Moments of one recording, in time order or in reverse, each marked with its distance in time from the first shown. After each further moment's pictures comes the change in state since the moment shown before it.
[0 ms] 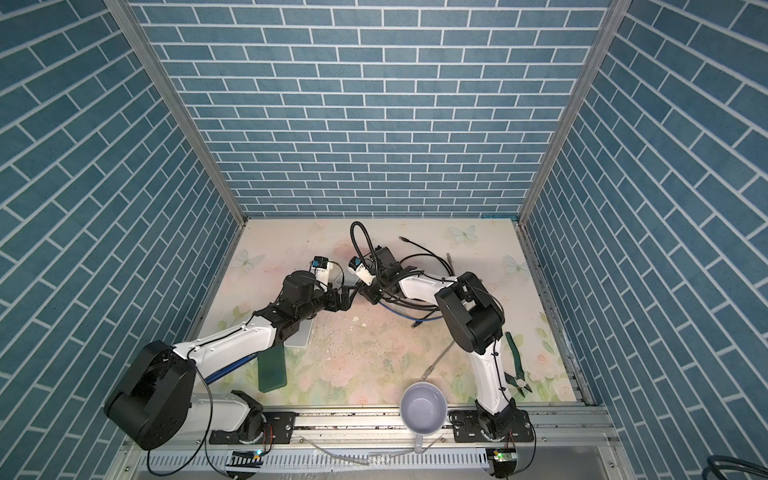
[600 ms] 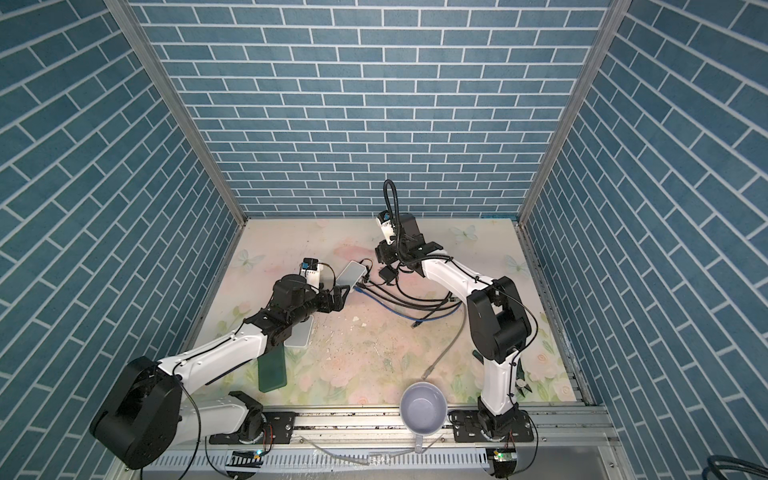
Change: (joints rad) left arm 0.027 -0.096 -0.060 -0.002 -0.043 0.000; right arm -0.138 -0.143 0.135 -0.054 0.253 0.190
